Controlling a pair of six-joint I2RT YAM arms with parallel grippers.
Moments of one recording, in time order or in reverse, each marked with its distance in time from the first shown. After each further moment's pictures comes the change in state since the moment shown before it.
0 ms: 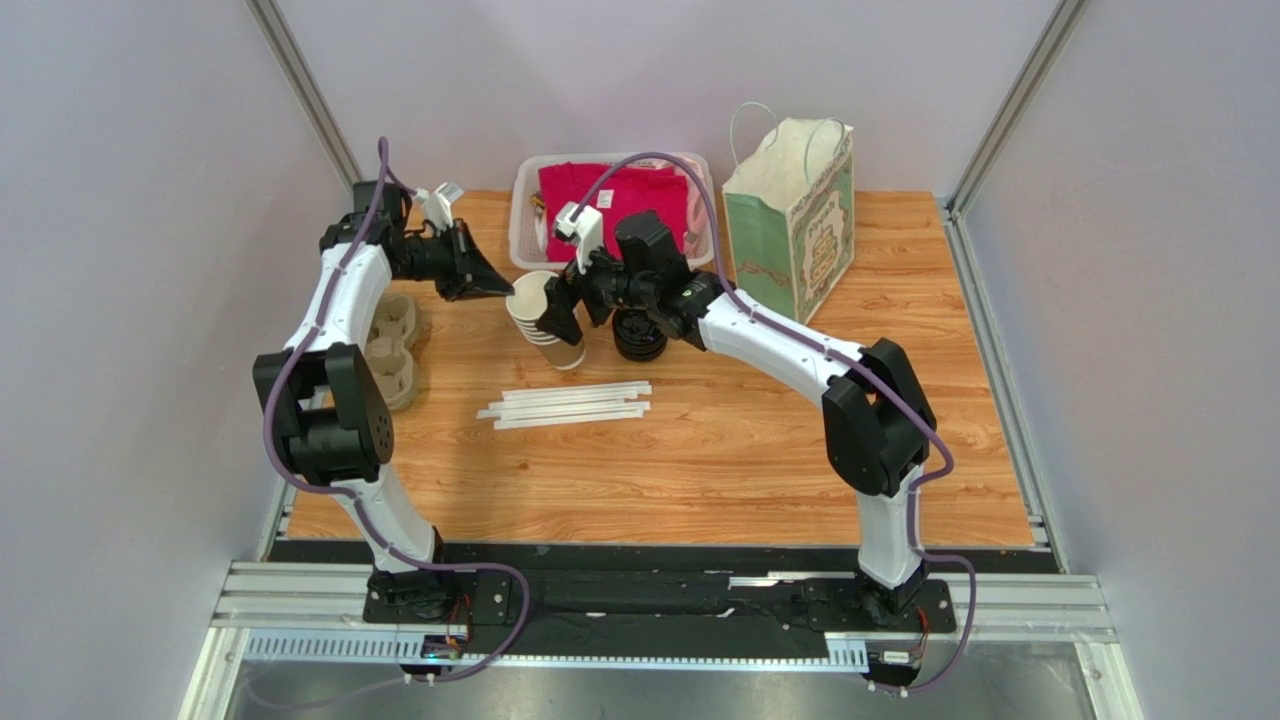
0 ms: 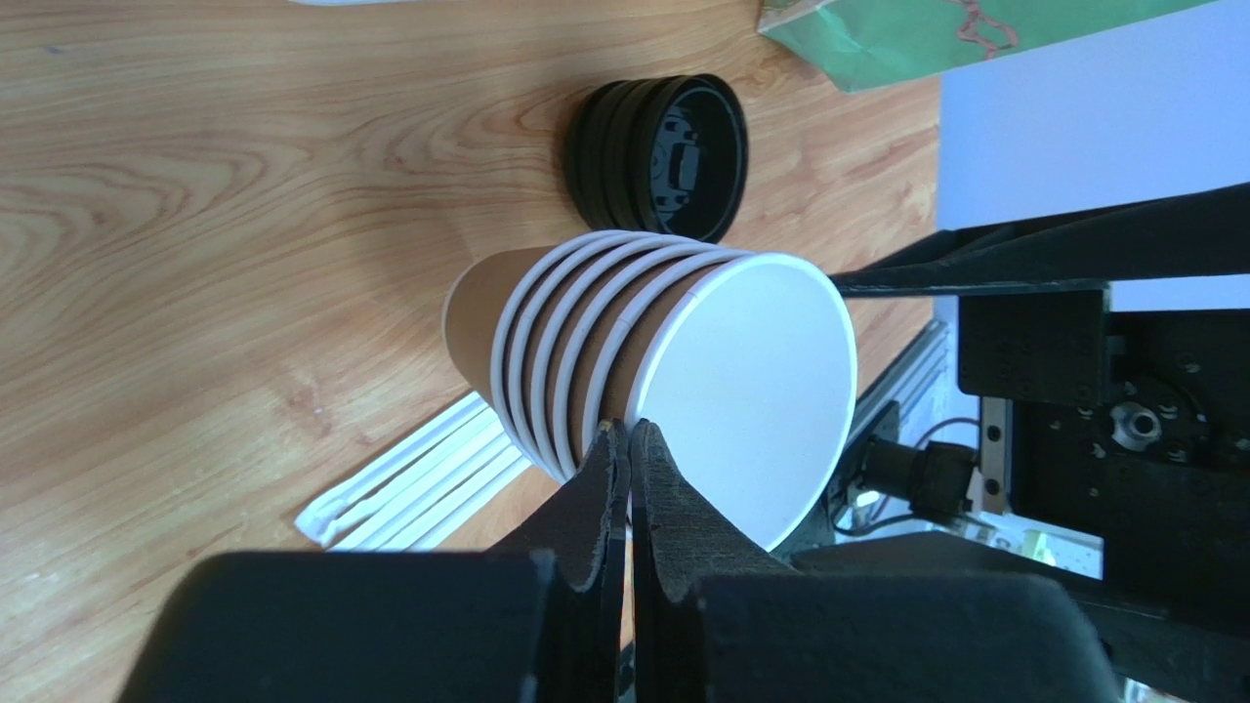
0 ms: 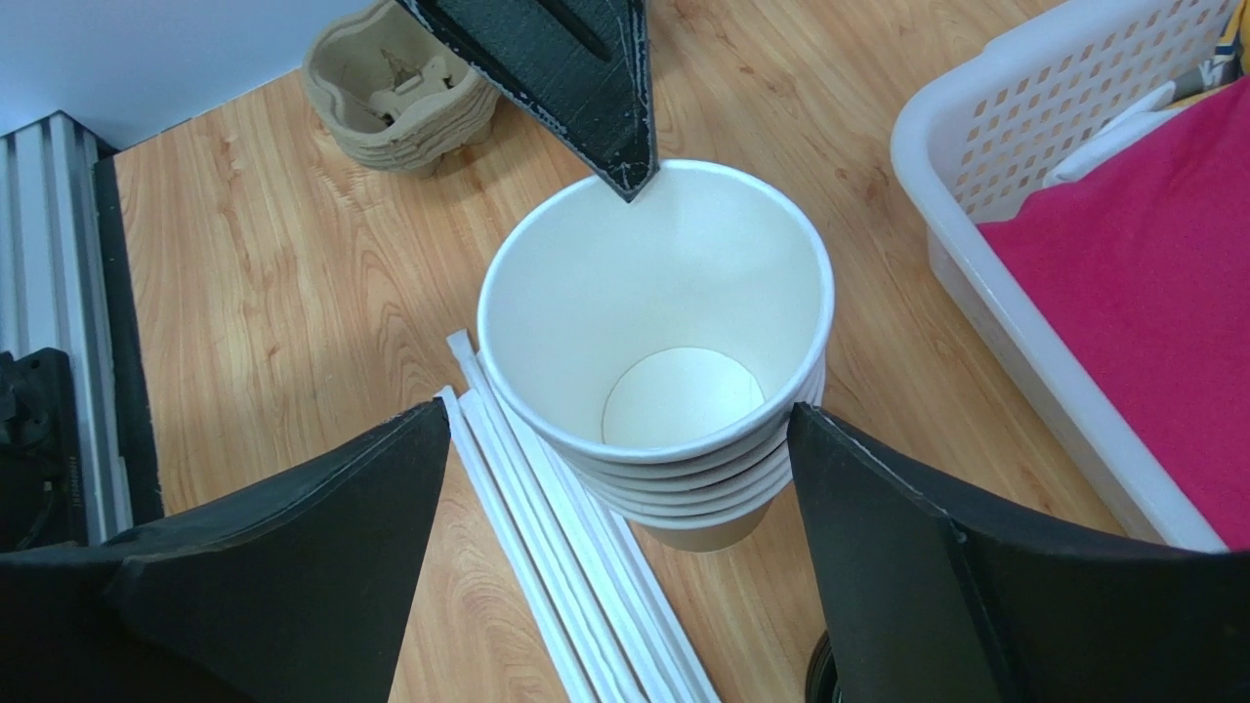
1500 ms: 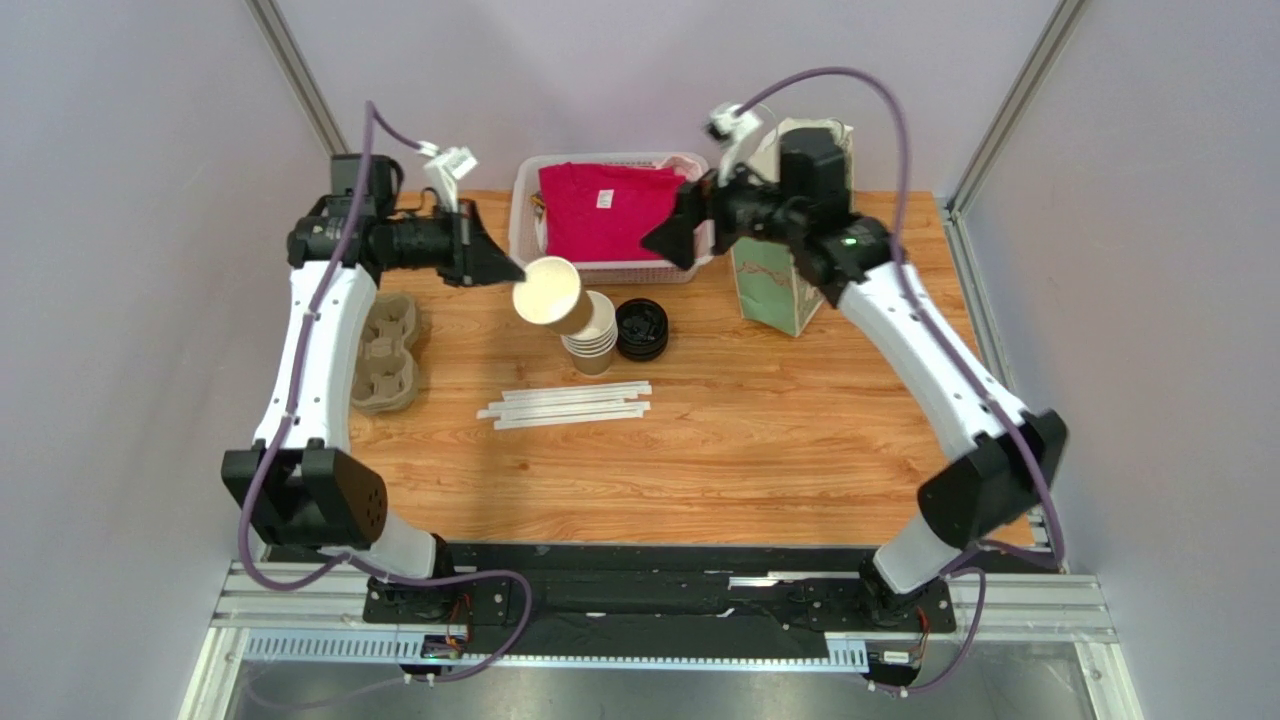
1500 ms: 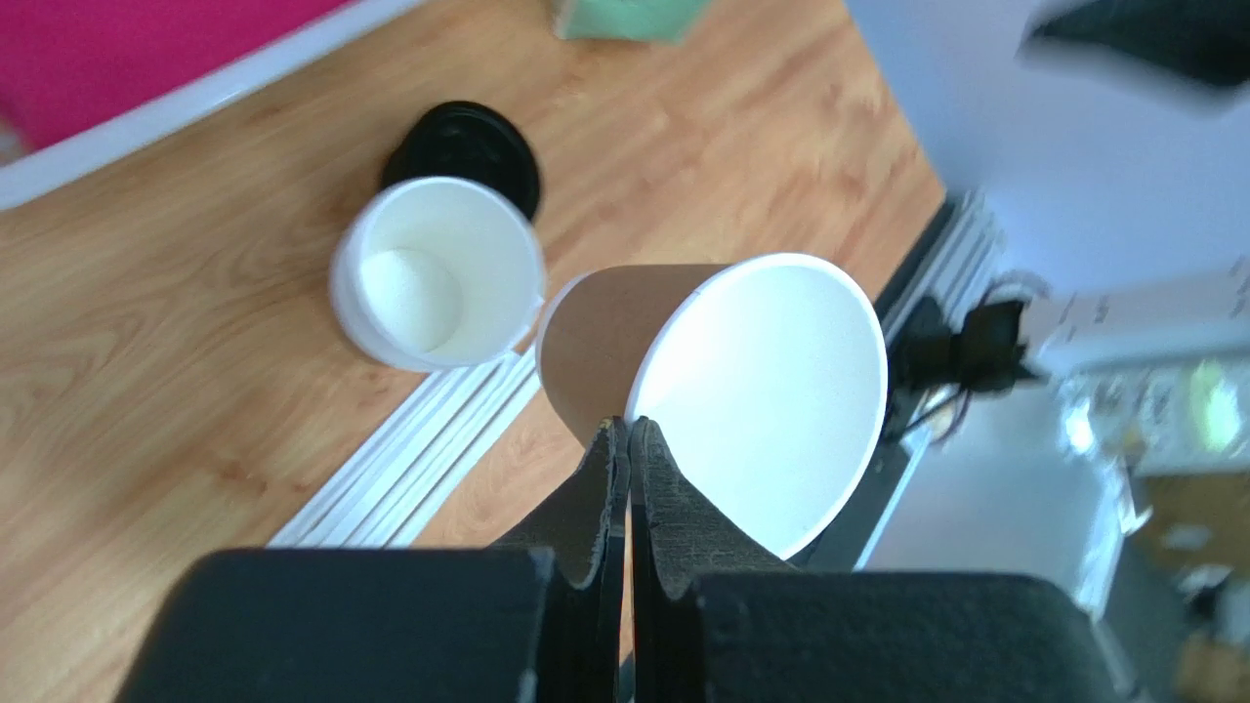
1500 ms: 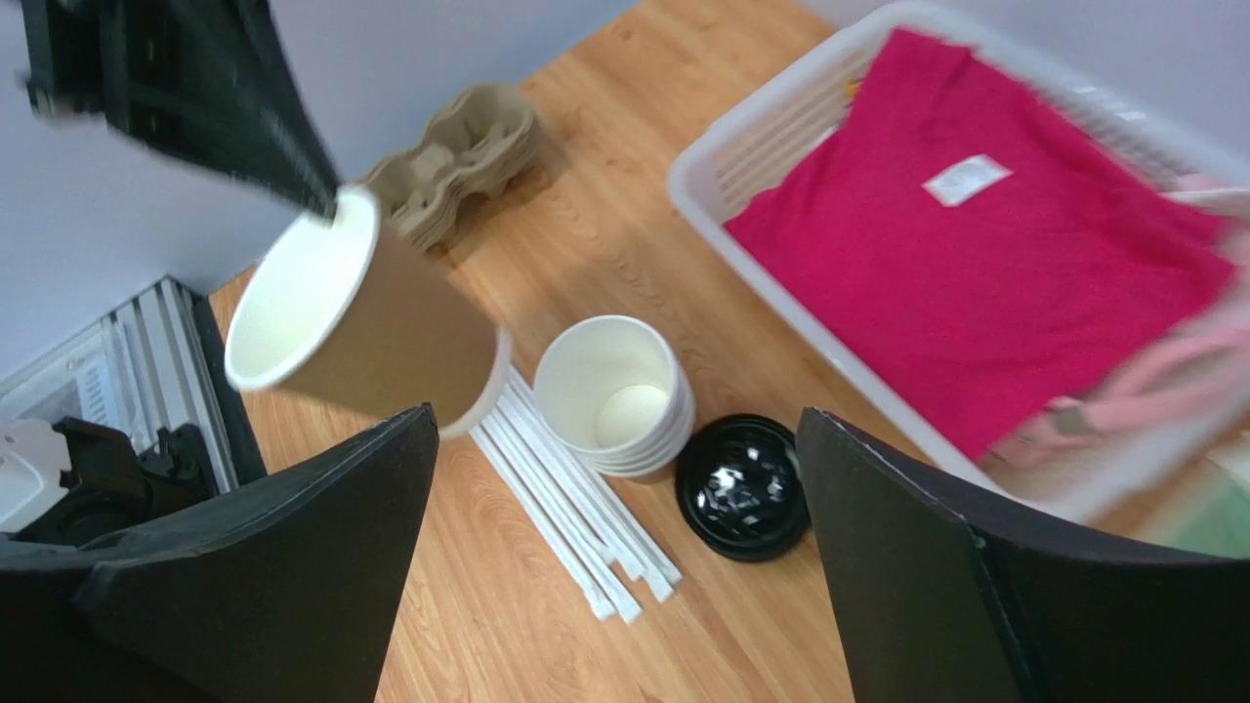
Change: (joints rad) left arm -0.056 -0.251 0.109 -0.153 0.092 0.177; right arm -0.258 -0.312 0.060 -0.307 -0.119 0.077
